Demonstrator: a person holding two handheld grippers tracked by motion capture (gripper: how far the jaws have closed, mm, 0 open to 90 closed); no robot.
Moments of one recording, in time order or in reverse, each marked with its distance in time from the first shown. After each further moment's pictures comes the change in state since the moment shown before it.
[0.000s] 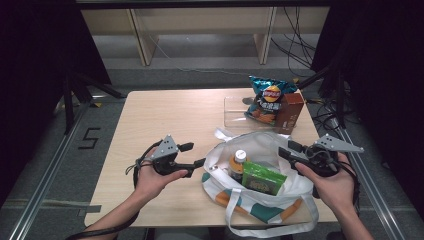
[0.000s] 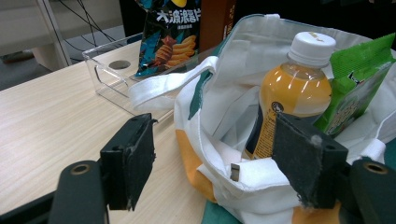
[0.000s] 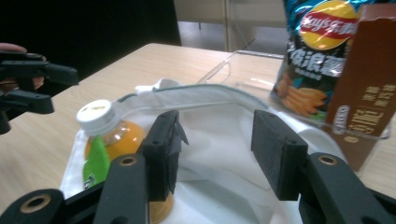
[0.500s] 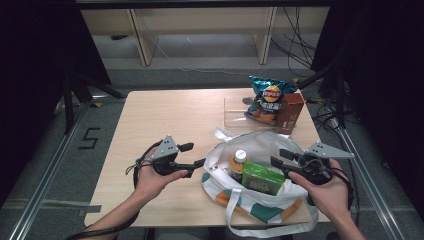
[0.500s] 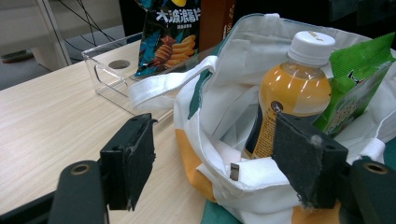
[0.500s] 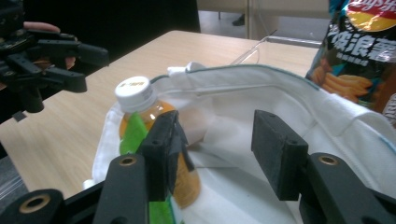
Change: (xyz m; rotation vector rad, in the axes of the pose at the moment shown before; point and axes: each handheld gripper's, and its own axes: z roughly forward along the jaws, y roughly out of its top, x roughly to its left) left arm 0.000 0.000 0.000 0.008 0.009 -0.002; right arm 0.017 -0.011 0.004 0.044 0.069 -0.008
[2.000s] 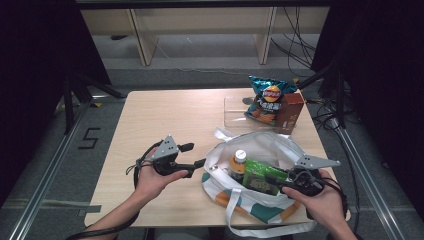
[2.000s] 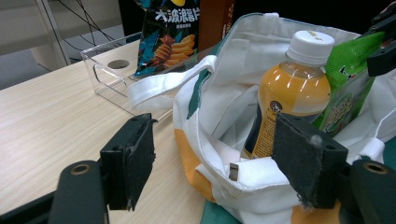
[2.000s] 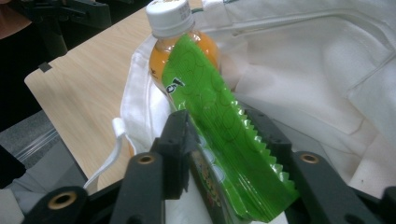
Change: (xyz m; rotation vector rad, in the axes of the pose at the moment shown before) left arm -0.001 0.000 0.001 0.004 -0.004 0.004; right arm 0.011 -0.025 0.007 0.158 0.086 -0.020
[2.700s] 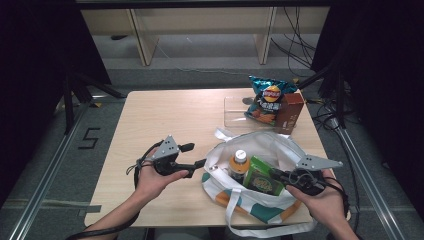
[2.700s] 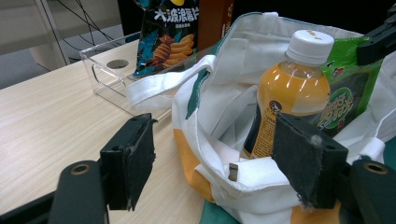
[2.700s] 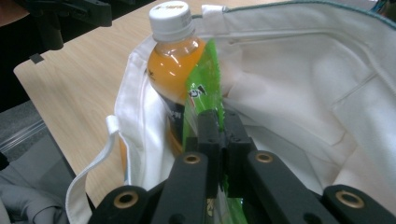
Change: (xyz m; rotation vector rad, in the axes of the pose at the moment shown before) left arm 0.000 0.000 0.000 0.000 0.000 0.001; right arm 0.002 0.002 -0.005 -0.031 -0.035 -0.060
